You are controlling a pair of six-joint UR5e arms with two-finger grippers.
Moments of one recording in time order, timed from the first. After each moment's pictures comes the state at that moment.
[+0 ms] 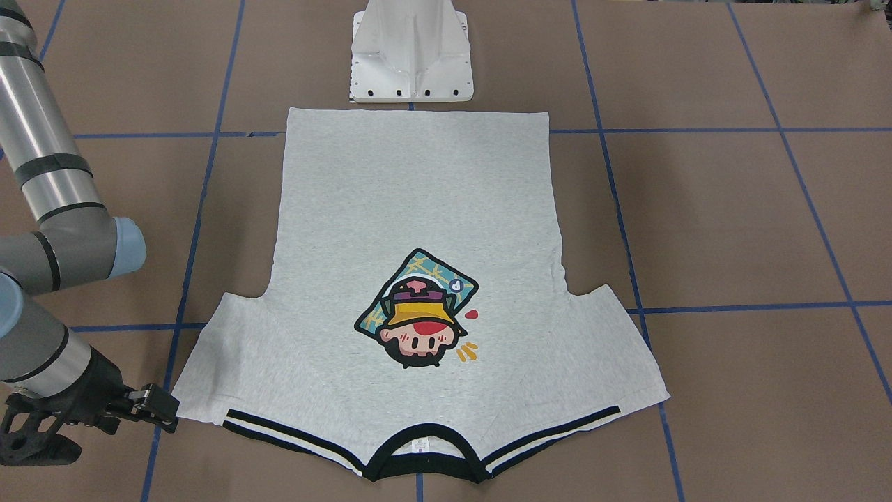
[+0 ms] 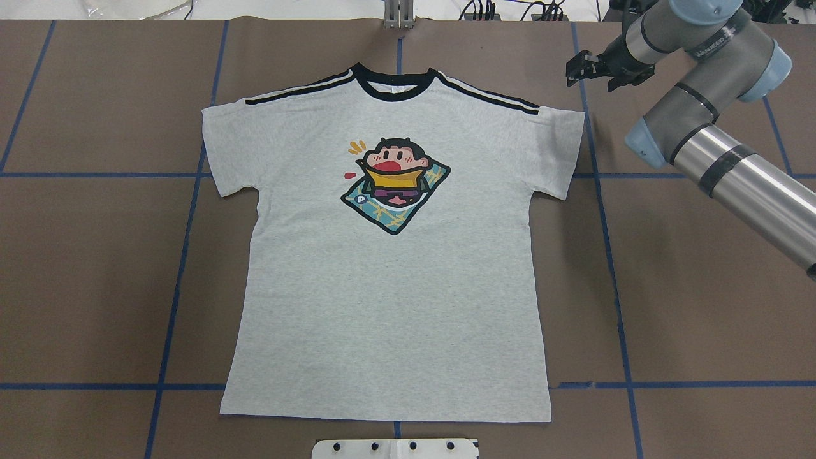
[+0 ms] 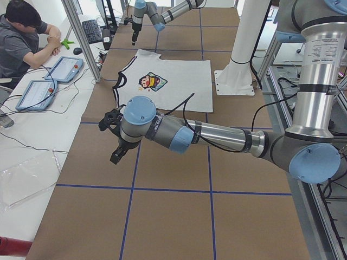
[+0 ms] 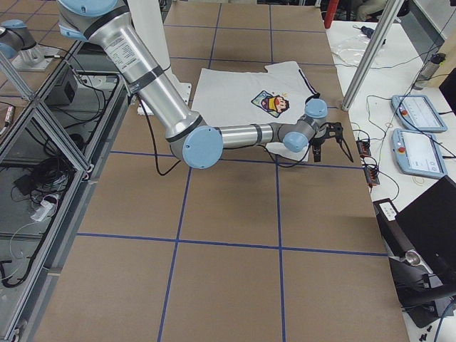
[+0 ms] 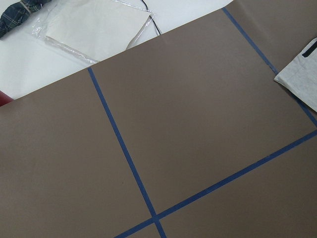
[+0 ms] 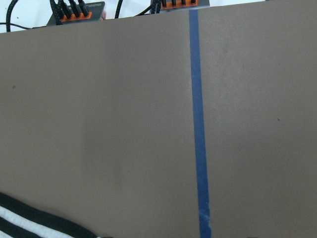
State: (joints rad) left arm -1.67 -1.63 -1.68 -1.88 -2.44 0.18; right arm 1.01 -0.90 0.94 -0.78 2.05 0.98
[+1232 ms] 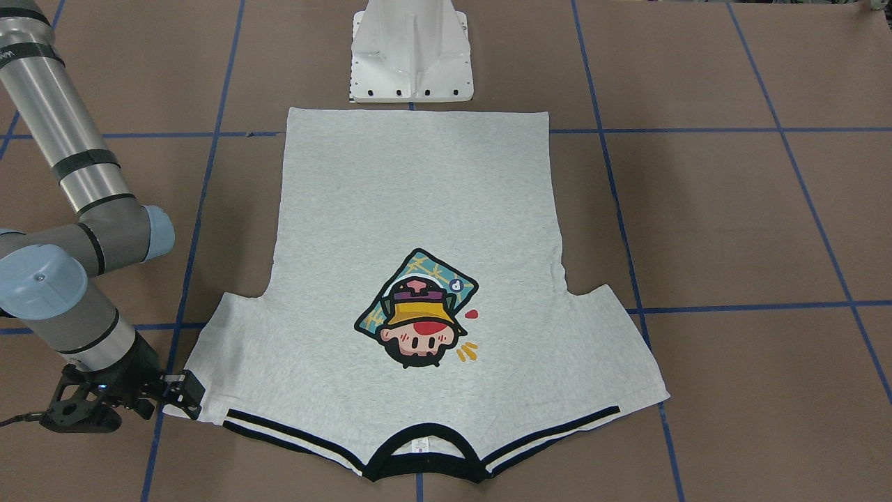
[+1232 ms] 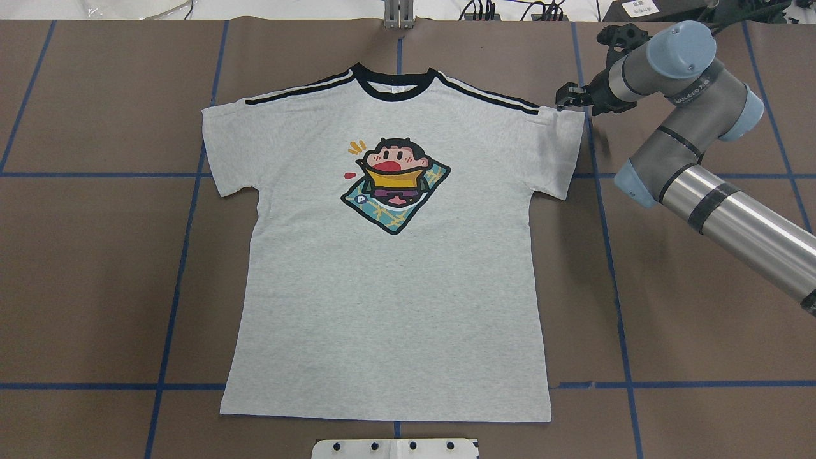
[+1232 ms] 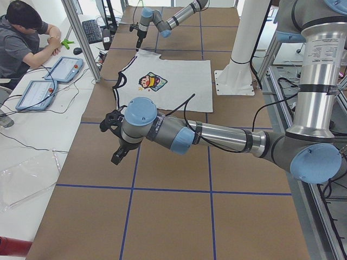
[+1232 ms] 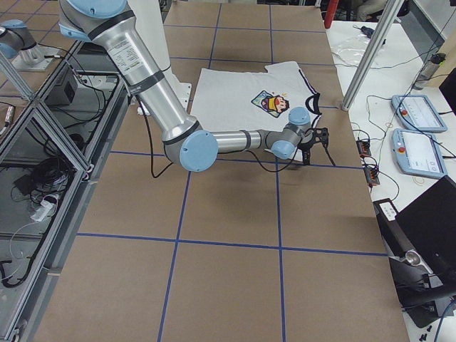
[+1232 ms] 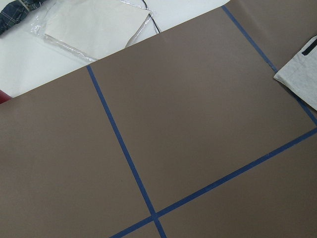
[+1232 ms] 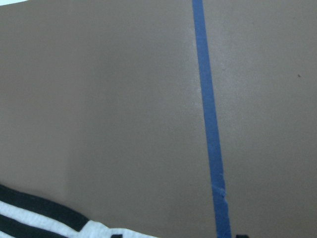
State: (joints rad) left arm -1.67 -1.62 -1.68 -1.89 -2.45 0.18; right arm 0.96 -0.96 0.99 -0.72 1.96 1.05
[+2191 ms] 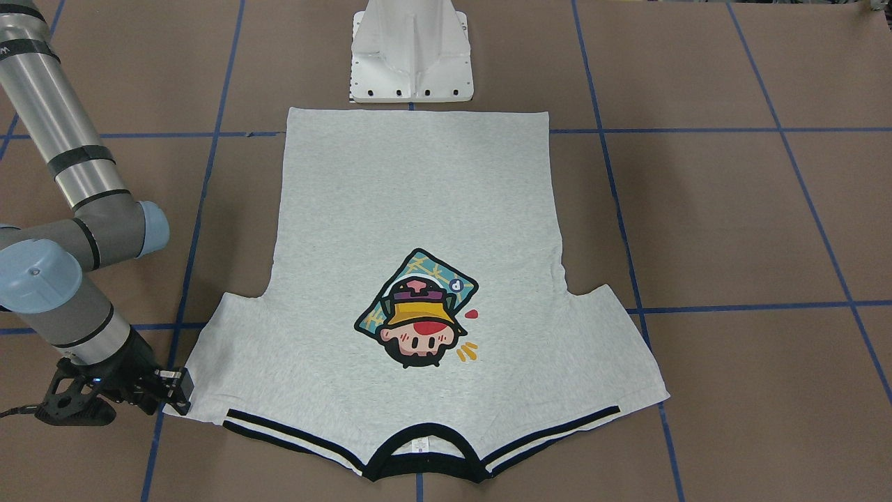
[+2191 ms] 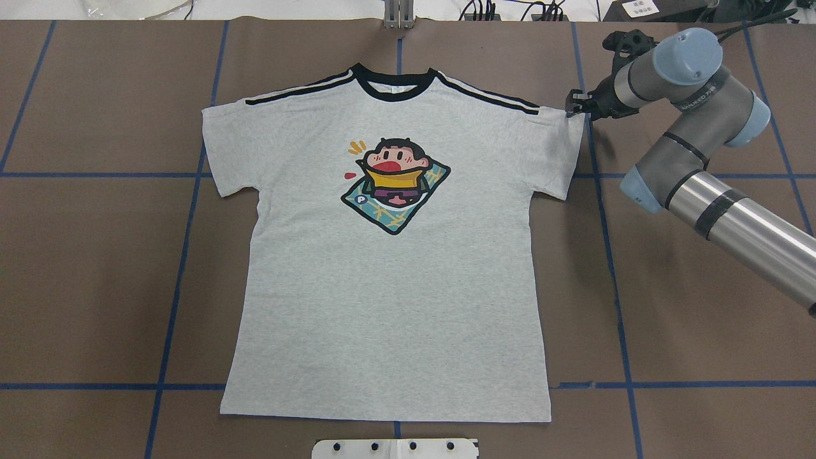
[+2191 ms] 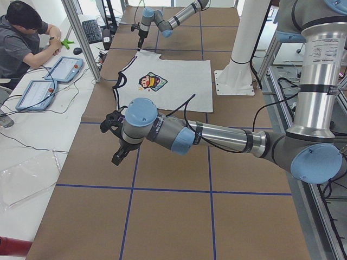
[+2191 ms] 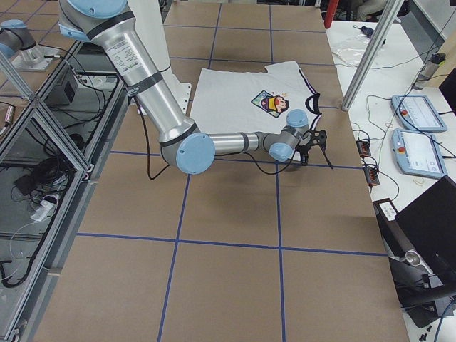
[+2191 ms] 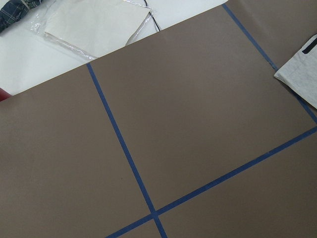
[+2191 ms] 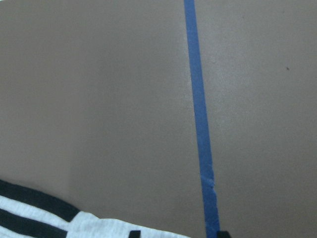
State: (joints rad) left arm -1.67 -1.62 -1.68 -1.89 -2.45 0.18; right arm 0.95 -0.98 1.00 -0.72 1.96 1.05
